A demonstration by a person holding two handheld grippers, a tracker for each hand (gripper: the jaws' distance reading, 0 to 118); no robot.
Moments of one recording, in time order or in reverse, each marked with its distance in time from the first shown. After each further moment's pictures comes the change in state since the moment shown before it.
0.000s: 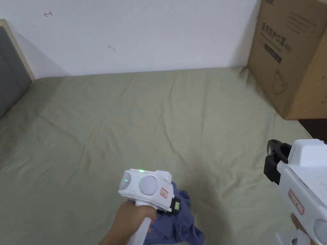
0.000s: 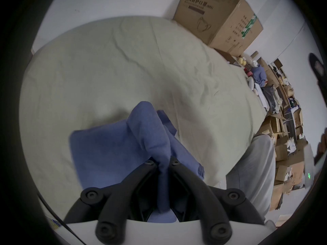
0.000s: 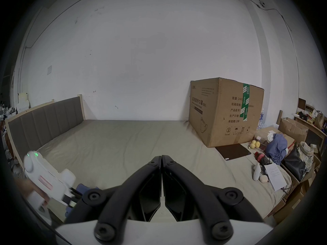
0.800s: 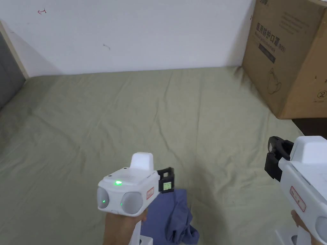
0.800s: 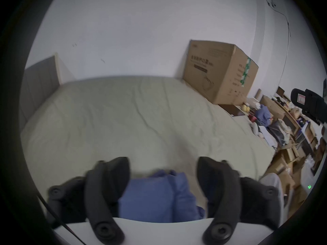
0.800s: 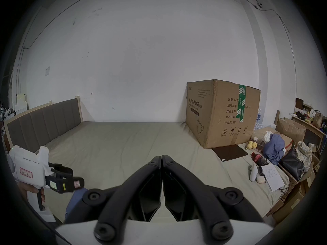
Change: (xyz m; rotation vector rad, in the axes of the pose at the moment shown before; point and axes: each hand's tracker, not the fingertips) left arm -0.015 -0.025 0.070 0.623 0.166 -0.013; right arm 0.004 0.008 0.013 0.013 -0.015 -0.005
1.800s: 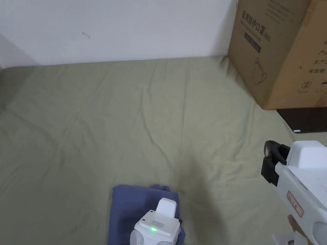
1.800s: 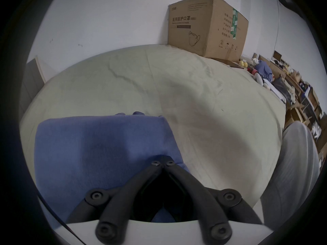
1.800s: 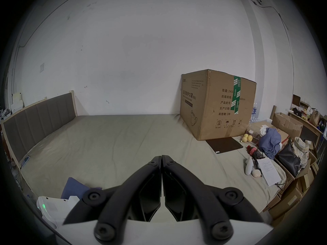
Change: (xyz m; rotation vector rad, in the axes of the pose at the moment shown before) left arm 0.095 -0.122 -0.062 -0.231 -0.035 -0.192; right arm 0.027 -0.019 -0.008 -0.065 -0.038 -0.006
